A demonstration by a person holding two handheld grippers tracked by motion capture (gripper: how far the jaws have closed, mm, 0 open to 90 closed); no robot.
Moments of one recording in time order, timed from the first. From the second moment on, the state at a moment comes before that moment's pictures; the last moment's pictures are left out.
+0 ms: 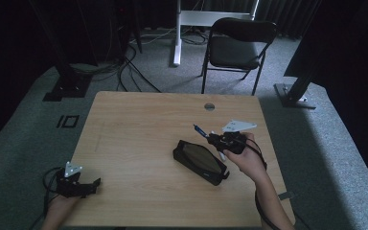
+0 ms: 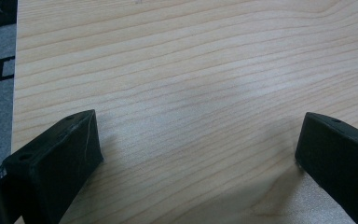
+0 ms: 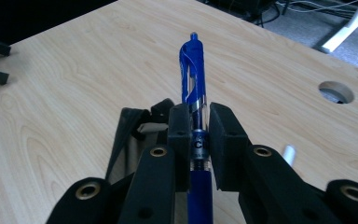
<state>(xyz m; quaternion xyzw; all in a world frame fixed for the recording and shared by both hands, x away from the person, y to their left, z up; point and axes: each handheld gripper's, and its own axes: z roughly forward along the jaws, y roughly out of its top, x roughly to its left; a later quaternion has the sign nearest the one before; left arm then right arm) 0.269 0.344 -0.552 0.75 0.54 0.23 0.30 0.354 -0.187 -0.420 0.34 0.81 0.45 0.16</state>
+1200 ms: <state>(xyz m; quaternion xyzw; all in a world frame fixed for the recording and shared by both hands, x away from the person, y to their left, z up) 0.269 0.344 -0.552 0.75 0.54 0.23 0.30 0.351 -0.160 -0.460 0.29 0.87 0.39 0.11</state>
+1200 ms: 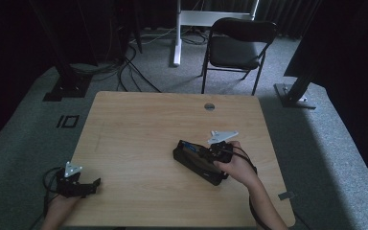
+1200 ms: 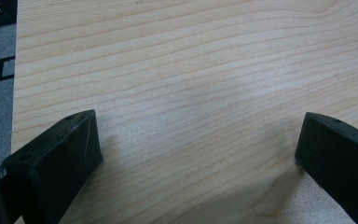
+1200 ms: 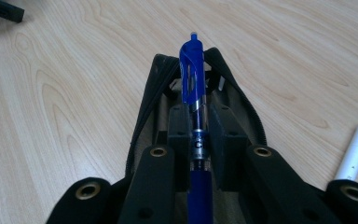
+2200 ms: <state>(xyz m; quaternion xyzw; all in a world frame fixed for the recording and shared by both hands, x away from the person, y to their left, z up) 0.269 0.344 -0.552 0.75 0.54 0.23 0.30 0.363 -0.144 -0.475 0.29 0.89 0.33 0.10</state>
